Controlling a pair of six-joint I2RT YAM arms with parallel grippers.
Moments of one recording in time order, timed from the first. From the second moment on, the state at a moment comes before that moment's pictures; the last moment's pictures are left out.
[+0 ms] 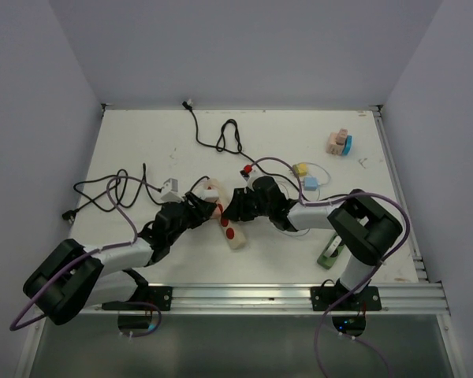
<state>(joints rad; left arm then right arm) -0.62 1.21 0.23 0.58 -0.17 -1.00 0.77 1.74 0.76 0.43 -0.27 0.67</state>
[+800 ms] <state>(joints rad) -0.61 1.35 0.32 0.49 -0.12 -1.06 0.83 1.70 0.79 0.29 -0.08 0.60</state>
